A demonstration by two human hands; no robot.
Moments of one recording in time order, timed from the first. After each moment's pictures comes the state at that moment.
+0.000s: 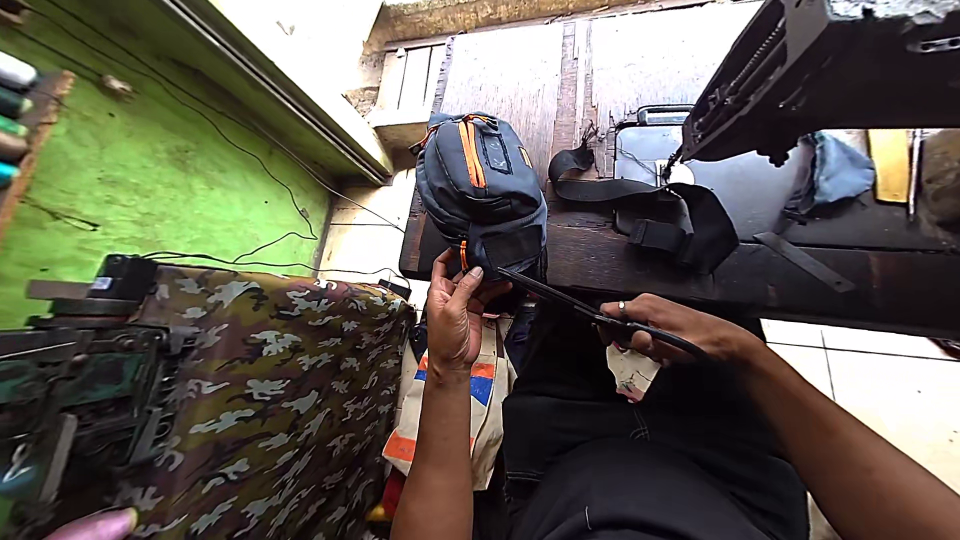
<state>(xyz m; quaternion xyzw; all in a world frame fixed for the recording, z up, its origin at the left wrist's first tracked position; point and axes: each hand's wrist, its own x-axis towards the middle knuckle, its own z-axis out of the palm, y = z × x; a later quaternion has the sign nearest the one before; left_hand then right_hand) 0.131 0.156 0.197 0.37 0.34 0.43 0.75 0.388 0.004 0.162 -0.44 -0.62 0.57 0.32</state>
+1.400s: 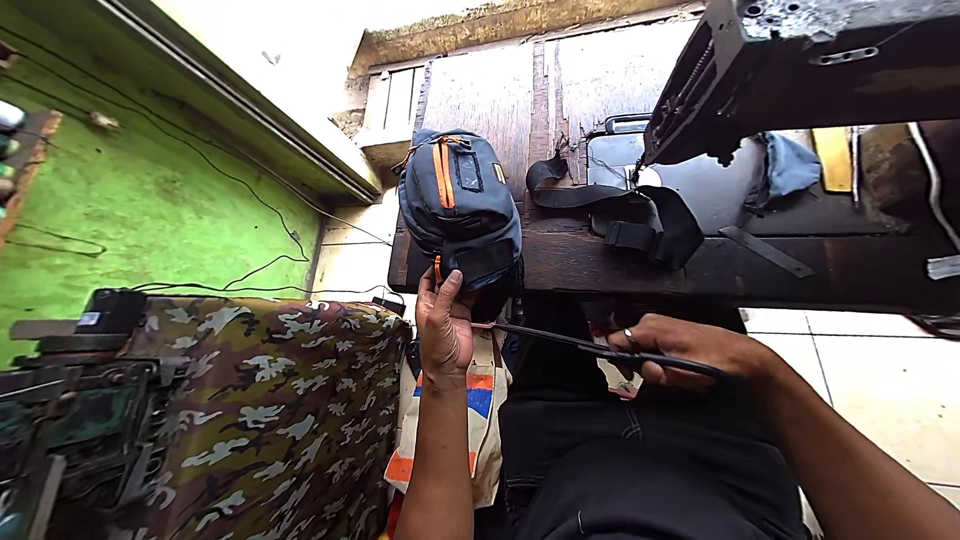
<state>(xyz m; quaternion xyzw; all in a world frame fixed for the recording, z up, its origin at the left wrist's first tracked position) 0.141 0.153 0.195 0.34 0.38 0.48 0.72 0.392 -0.033 0.174 -0.43 -0.64 0.56 0.30</state>
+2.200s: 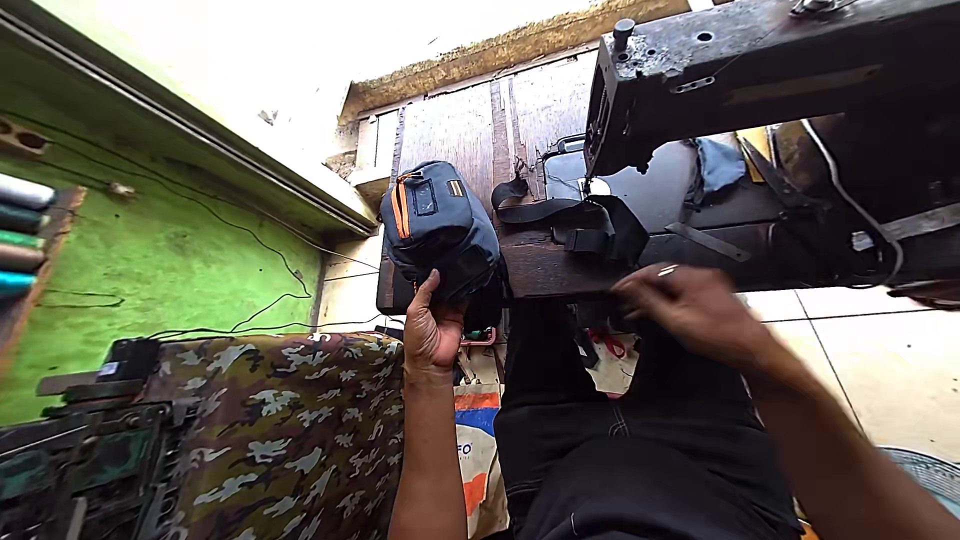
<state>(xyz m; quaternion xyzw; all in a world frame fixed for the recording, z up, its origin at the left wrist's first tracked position) 0.162 0.155 0.226 0.23 0.37 0.43 0.79 0.385 -0.070 0.228 -0.74 -0.42 0.30 0.43</state>
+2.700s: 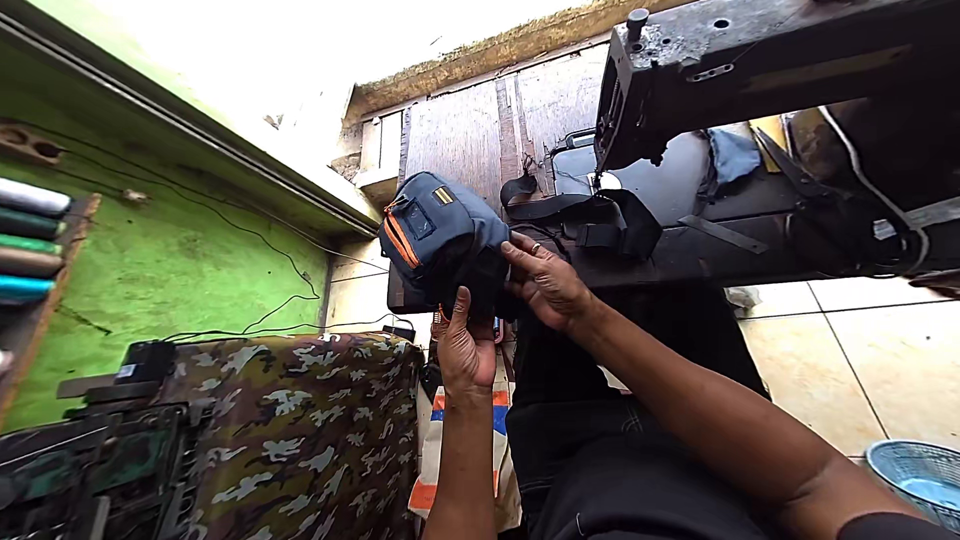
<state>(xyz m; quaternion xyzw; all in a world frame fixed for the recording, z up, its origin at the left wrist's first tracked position) 0.168 0.117 0.215 0.20 0.42 0.48 0.75 0.298 0.082 0.204 -0.36 -0.06 0.58 0.73</state>
